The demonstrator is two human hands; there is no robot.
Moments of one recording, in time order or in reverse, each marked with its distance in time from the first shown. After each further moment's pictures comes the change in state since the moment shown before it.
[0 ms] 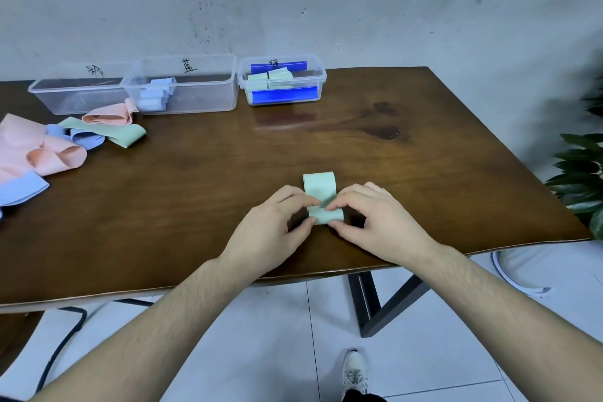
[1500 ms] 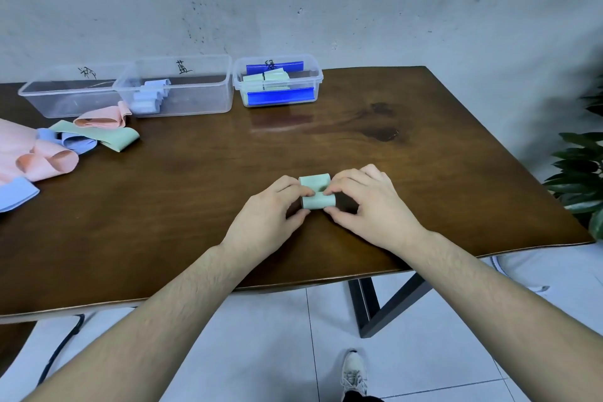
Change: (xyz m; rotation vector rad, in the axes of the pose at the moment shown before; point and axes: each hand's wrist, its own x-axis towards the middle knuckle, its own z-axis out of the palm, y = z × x) left_hand 0.029 -0.010 0.001 0.085 -0.037 -0.016; right_hand 0.023 0.012 0.000 -0.130 0.073 0.008
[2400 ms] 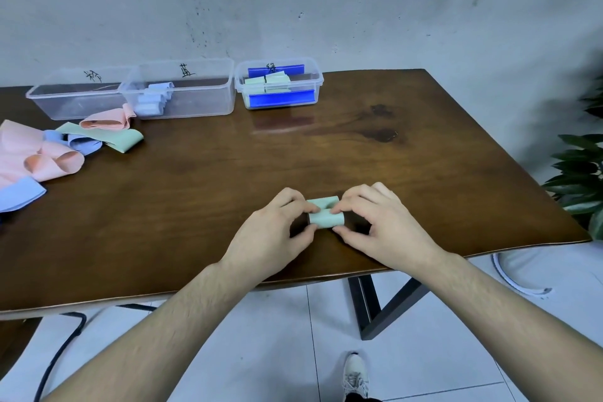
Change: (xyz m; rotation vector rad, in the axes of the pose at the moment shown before) left_hand -0.025 0.015 0.003 -0.021 0.028 0.015; right_hand -0.033 -0.005 -0.008 0.062 -0.012 -0.033
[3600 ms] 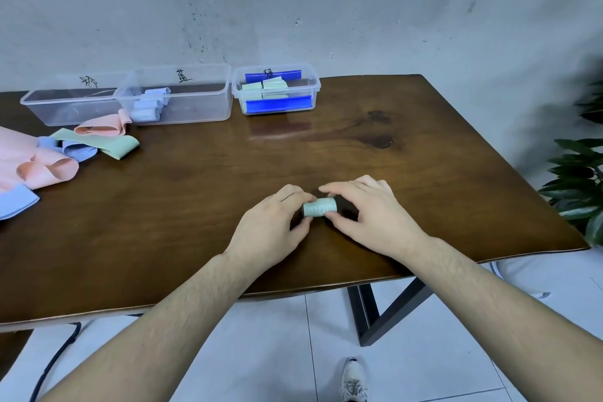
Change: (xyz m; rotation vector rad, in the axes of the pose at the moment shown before) left_hand 0.024 -0.007 0.005 0.112 0.018 0.016; right_hand 0.030 0.007 -0.001 -0.056 -0.044 0.060
